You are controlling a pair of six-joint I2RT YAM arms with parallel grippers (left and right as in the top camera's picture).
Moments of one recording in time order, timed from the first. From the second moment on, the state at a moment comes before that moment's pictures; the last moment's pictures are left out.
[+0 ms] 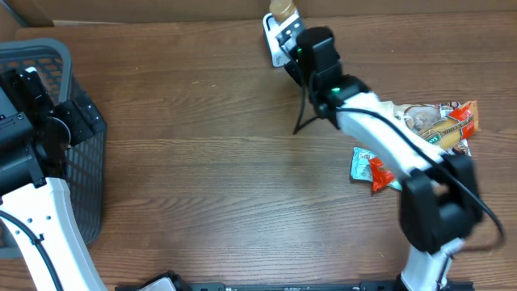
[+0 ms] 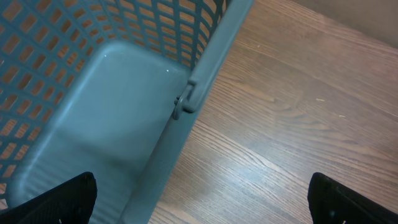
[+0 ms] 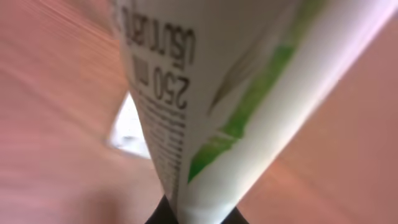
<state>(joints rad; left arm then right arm) 0.45 1.32 1.56 -1.10 -0.03 -0.09 0.47 1.98 1.52 -0.03 0.34 -0.45</state>
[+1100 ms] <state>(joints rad) 0.45 1.32 1.56 -1.10 -0.03 -0.09 0.38 2.51 1.81 0.46 0.61 -1.29</state>
